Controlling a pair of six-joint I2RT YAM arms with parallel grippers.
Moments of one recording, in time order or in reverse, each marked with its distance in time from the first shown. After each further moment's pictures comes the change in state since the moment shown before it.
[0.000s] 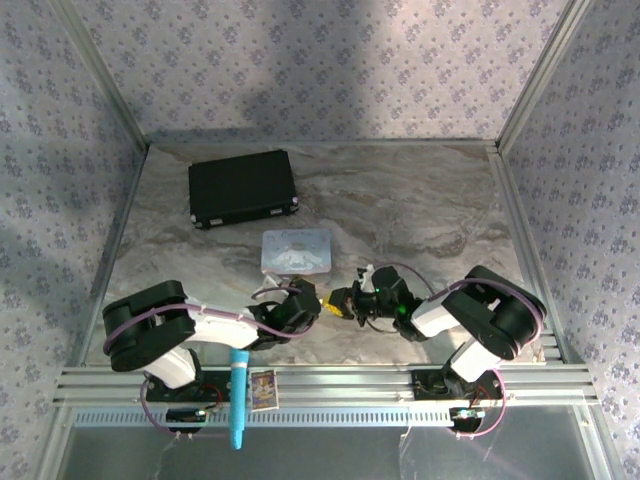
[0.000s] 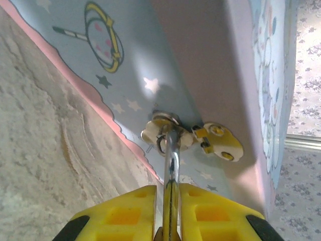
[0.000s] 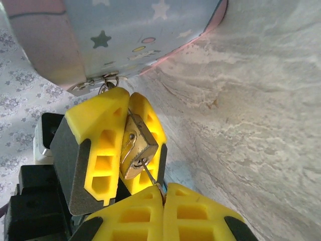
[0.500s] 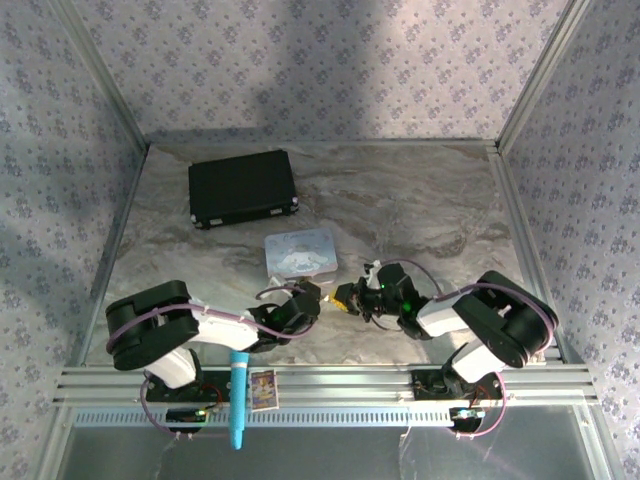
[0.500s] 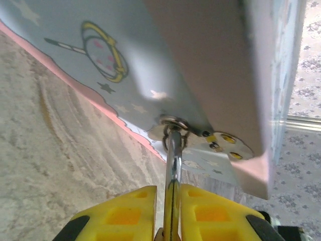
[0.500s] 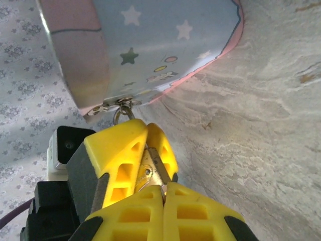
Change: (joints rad) left arm -0.009 0.017 -0.014 0.074 0.059 0.008; right arm -0.021 -0.066 -0.010 -0.064 0.040 -0.053
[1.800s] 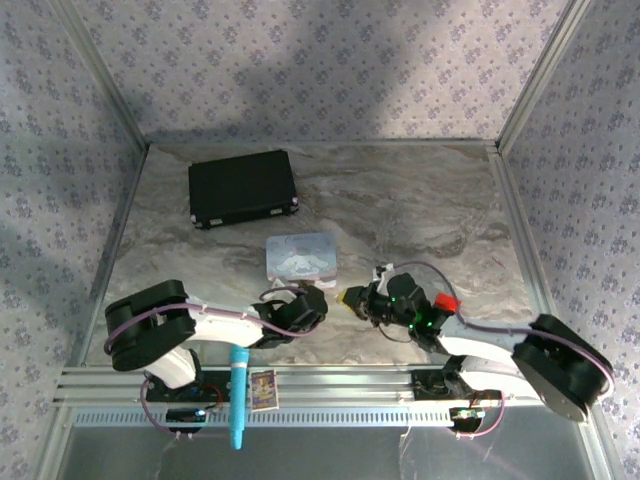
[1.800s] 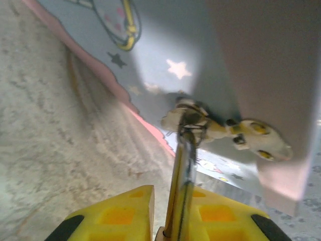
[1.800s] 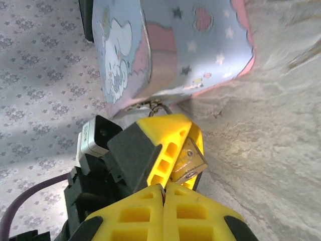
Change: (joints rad) left arm -0.007 -0.006 0.087 -0.233 0.077 -0.072; right arm 0.062 -0.405 -0.055 -0.331 0.200 -0.071
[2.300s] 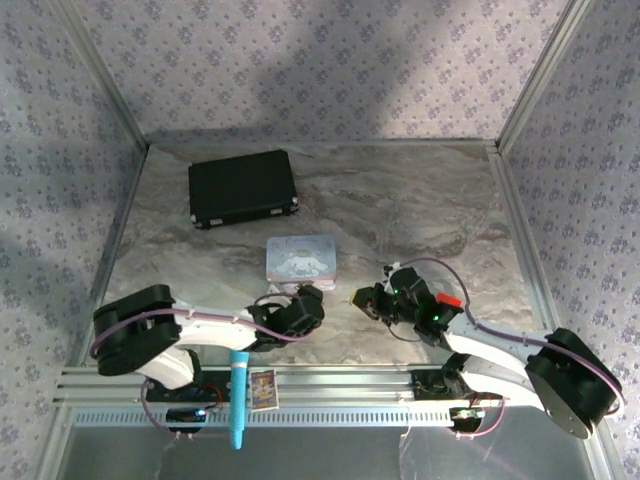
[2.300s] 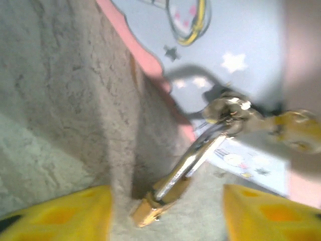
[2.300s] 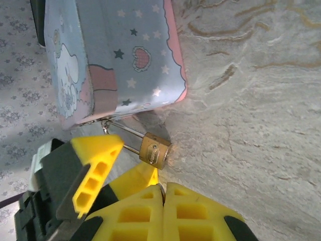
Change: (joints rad) left arm -0.034 -0.095 -0.026 -0.133 0.012 -0.072; right arm -0.070 -0.058 0.047 -0.266 -0.014 -0.143
